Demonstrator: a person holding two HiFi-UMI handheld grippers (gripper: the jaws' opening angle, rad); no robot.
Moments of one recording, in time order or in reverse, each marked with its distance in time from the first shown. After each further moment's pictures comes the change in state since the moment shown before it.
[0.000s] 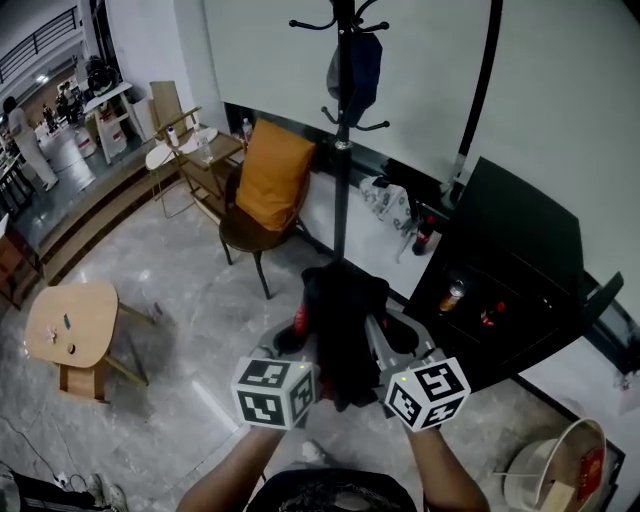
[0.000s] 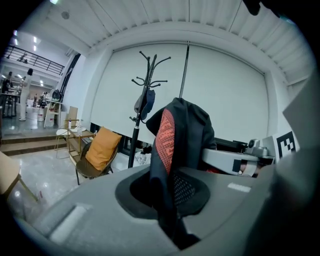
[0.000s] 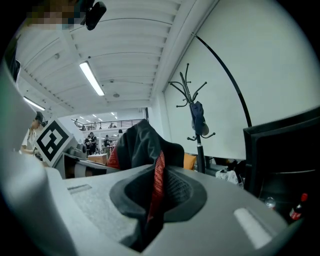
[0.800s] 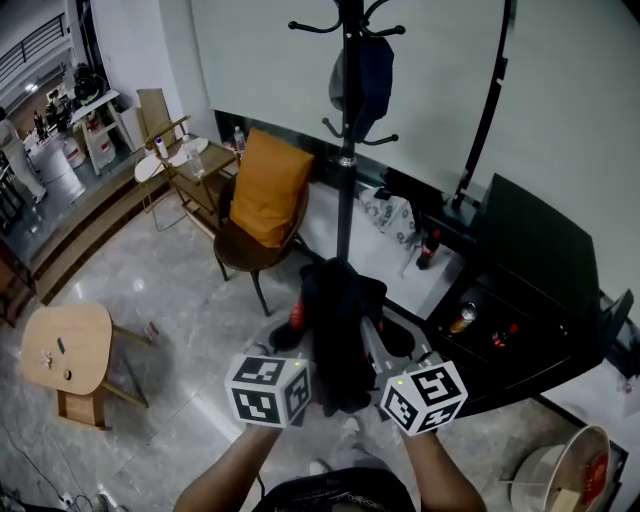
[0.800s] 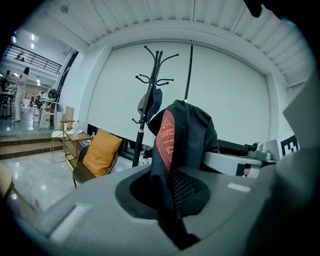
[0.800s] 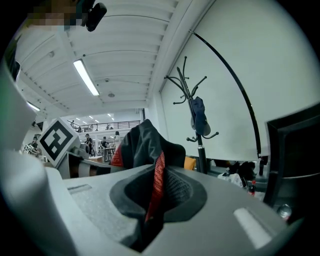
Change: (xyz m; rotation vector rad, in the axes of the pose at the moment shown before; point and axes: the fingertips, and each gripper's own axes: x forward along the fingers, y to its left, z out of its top) left arm 0.070 0.074 0.041 0.011 -0.009 -0.027; right arm 0.097 -0.022 0.010 0.015 -0.024 -0.029
